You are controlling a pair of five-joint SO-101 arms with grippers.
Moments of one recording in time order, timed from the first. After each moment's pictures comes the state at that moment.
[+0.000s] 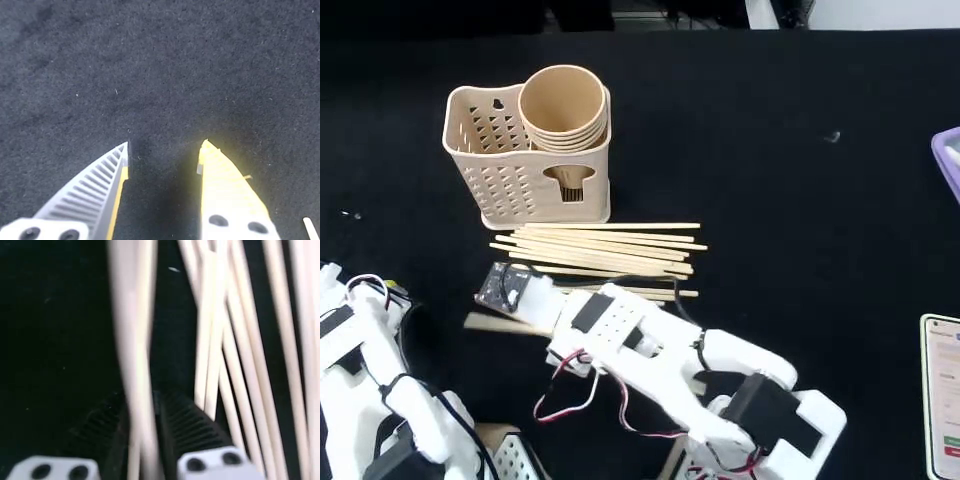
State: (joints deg) left arm -46.8 -34.6 67.1 37.8 15.3; right arm -52.8 -6.5 50.0 42.3 17.1
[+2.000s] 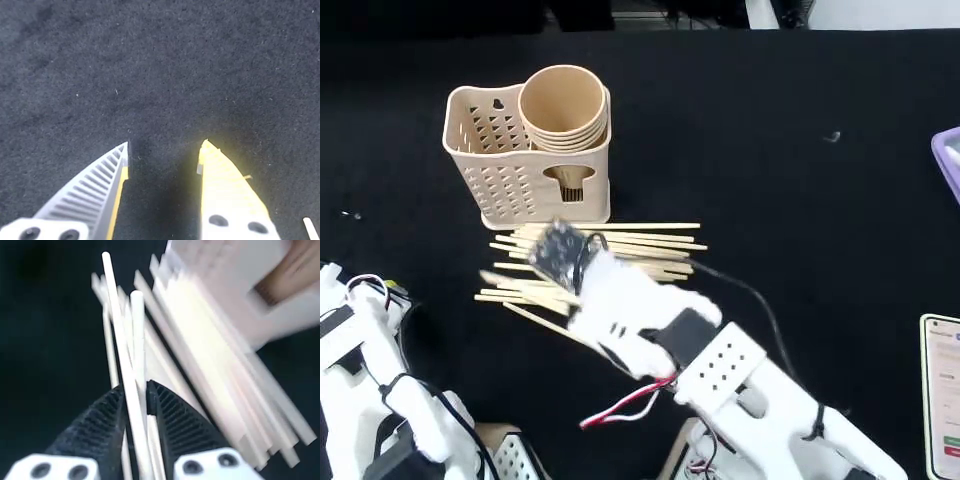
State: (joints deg) left arm -46.8 -34.6 67.1 37.8 15.3; right arm -44.9 -47.7 60.0 50.0 13.8
